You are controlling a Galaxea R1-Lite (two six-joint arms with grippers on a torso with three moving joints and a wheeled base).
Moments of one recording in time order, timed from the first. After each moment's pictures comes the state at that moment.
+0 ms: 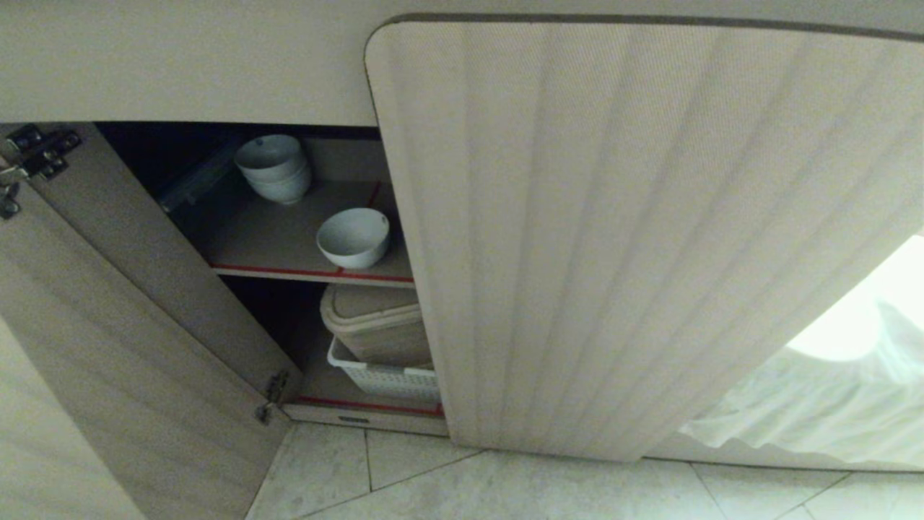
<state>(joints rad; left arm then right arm) 0.00 0.00 0.00 -0.01 -0.04 0.15 0.00 0.00 0.00 0.00 -0.01 0.01</state>
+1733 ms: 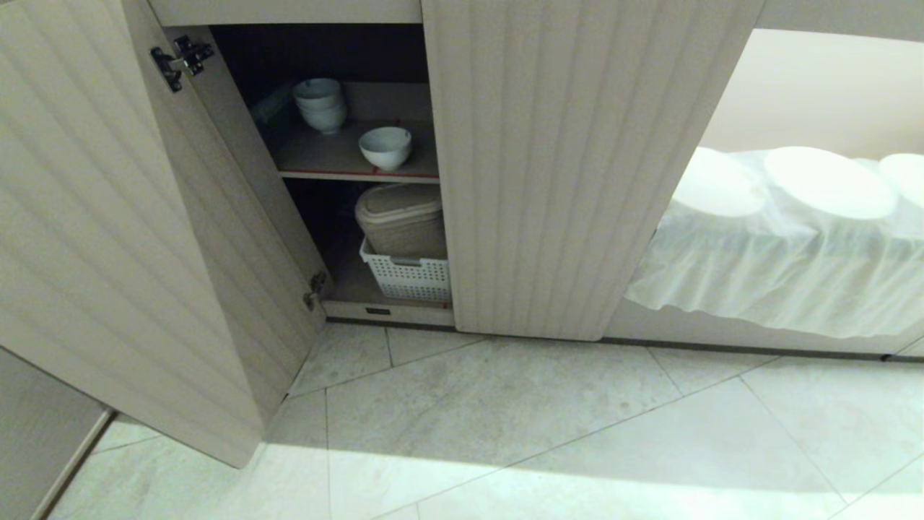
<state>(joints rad) 0.00 0.00 0.00 -0.01 -0.04 0.15 0.00 0.00 0.00 0.00 -0.01 0.01</state>
